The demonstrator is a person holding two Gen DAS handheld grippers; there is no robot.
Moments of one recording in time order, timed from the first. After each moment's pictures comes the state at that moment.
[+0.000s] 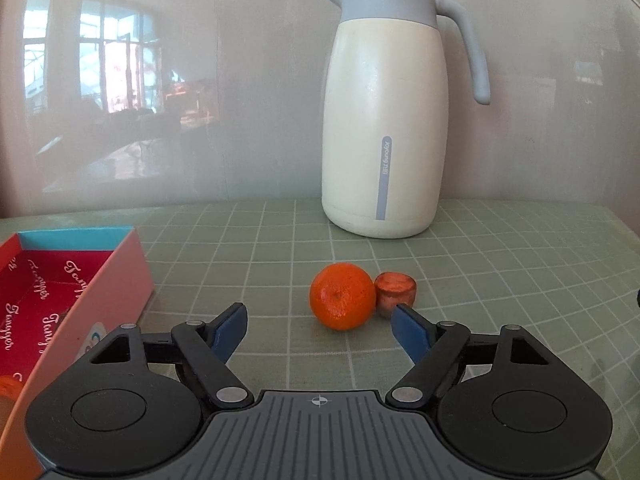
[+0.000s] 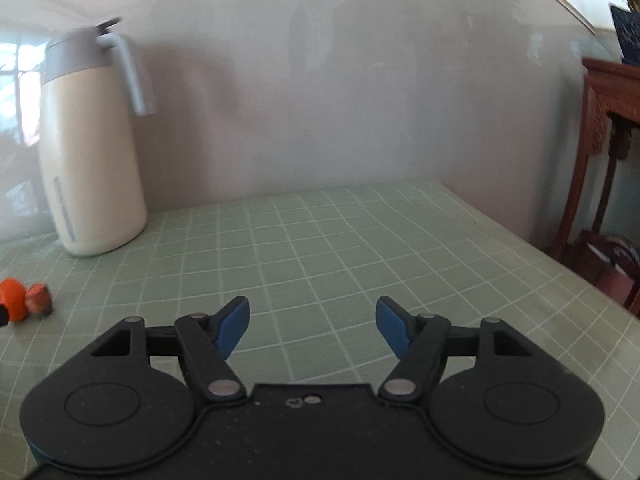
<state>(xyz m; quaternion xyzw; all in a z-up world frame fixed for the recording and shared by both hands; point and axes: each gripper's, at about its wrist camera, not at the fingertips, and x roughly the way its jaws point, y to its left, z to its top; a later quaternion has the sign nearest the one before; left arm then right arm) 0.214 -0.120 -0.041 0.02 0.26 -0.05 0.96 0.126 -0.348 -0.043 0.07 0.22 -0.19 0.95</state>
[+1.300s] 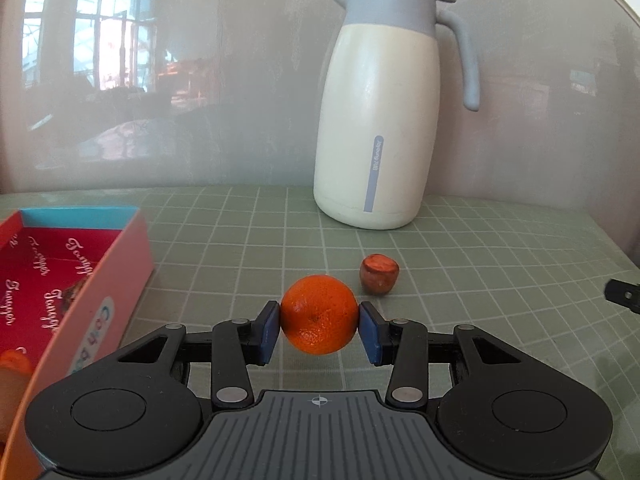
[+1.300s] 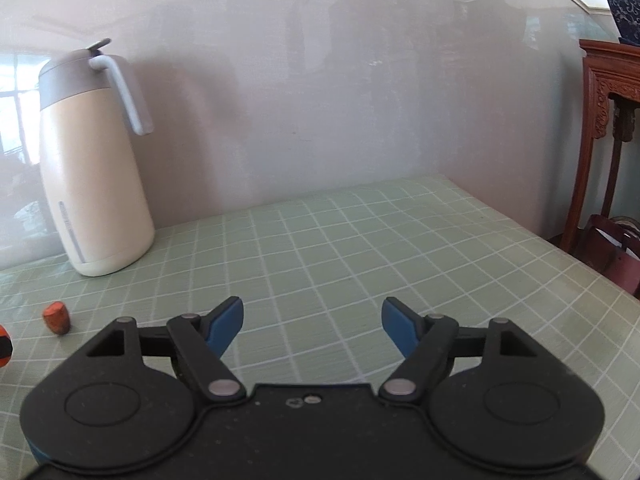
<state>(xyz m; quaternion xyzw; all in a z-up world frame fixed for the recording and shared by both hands) 0.190 -0.110 -0.029 0.00 0.28 -0.07 0.96 0.125 -0.340 -0.031 0.08 0.22 -0.16 0.96</state>
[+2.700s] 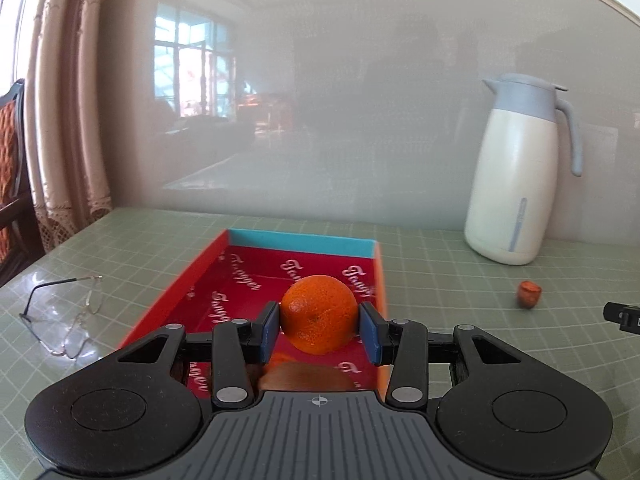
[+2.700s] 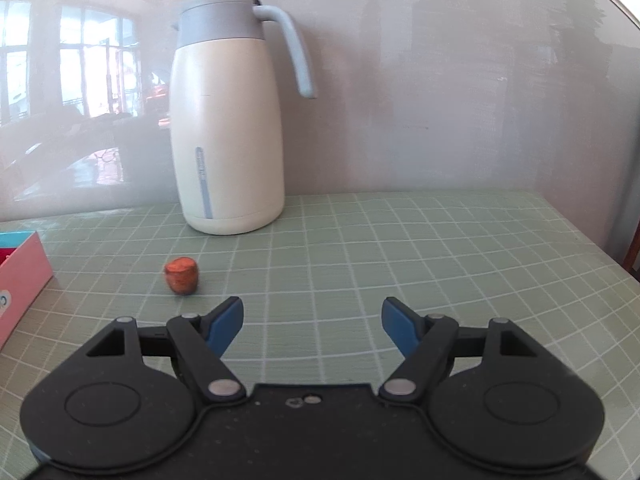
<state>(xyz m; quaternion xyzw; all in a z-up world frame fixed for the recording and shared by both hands) 0.125 0.042 0.007 0.00 0.23 0.05 0.97 0.149 -0.228 -0.031 0.02 0.24 -0.07 0.97</state>
